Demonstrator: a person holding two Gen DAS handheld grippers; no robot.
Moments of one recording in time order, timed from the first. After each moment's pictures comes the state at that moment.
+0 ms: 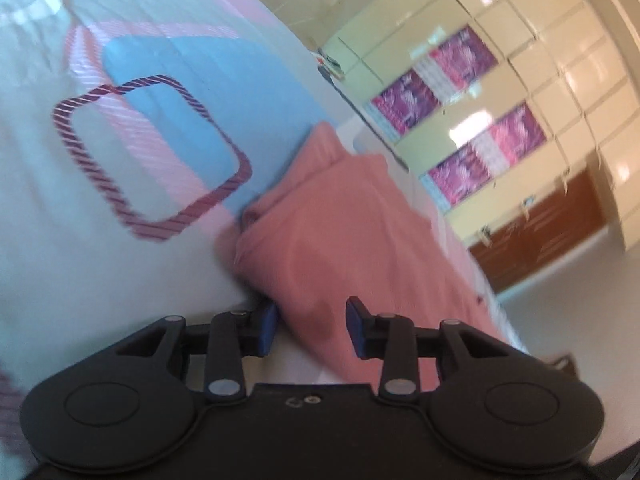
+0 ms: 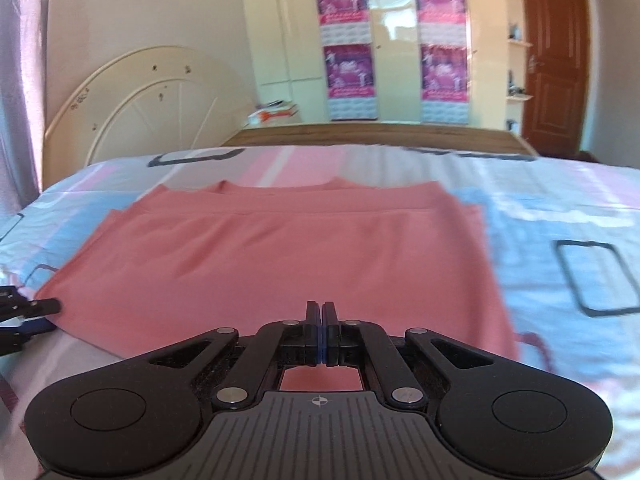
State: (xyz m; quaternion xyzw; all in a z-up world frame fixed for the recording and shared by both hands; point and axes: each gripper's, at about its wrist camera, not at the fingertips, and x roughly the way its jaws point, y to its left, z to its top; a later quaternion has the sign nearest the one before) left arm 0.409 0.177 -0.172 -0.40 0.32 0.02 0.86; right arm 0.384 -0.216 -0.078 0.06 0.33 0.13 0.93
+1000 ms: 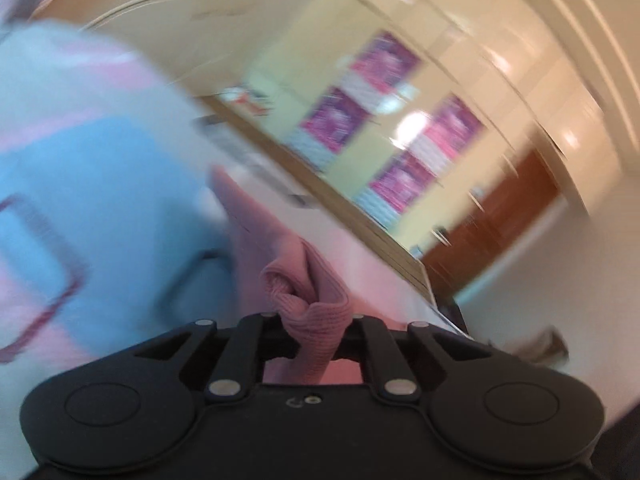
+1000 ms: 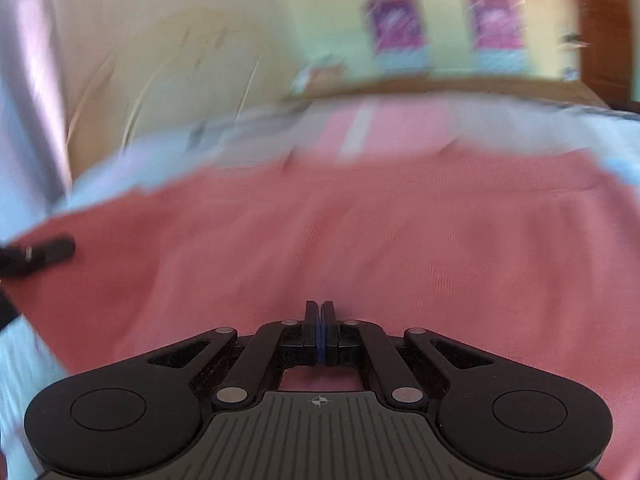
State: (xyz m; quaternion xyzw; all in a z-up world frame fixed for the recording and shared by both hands) left arm 0.448 0.100 -0.082 -0.30 0.26 -0.06 0.92; right arm 0.474 -0.152 -0.101 0.15 0.34 0.17 0.91
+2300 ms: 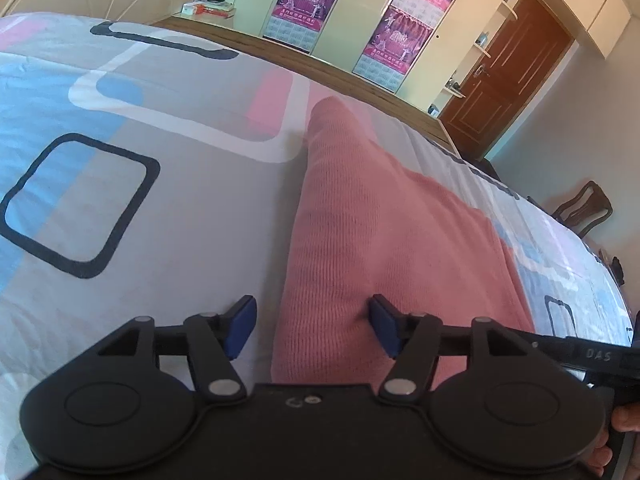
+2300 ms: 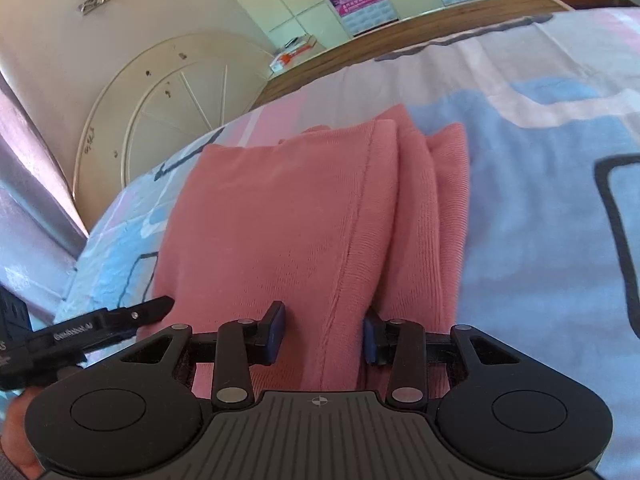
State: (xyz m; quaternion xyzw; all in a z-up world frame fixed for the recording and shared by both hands) left arm 0.514 -0.042 -0.124 -0.17 0.43 -0.08 0.88; right arm 0.484 -0.320 -0.132 0.23 0.44 0.21 0.84
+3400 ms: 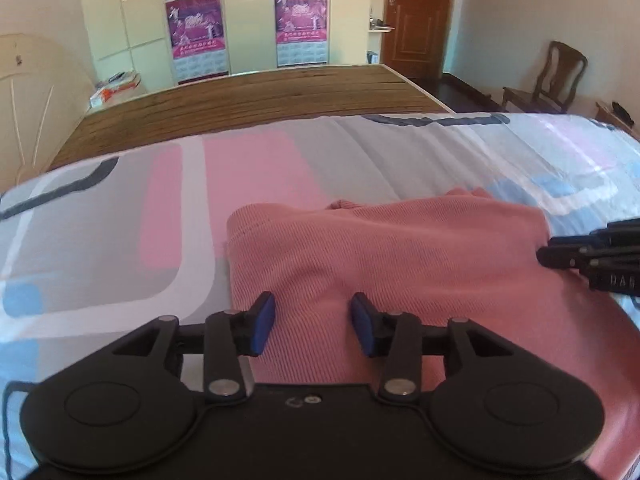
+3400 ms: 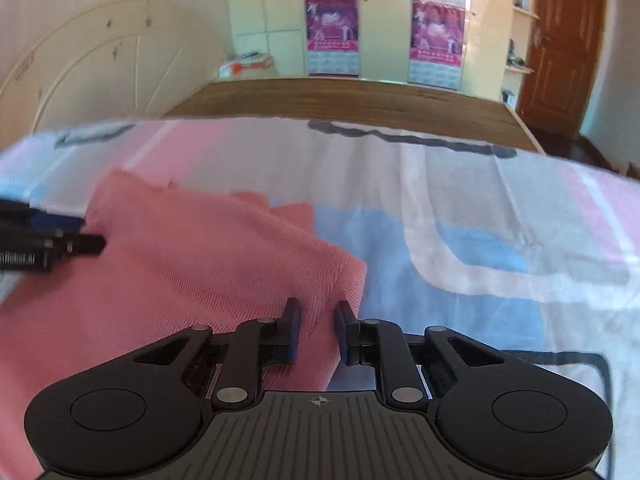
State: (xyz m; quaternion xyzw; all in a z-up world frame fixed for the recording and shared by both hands) left arm 0.610 -0.124 -0.118 0.08 0.41 -0.15 0.90; right arm 0.527 -0.330 -0.136 0.03 0.39 0.10 0.91
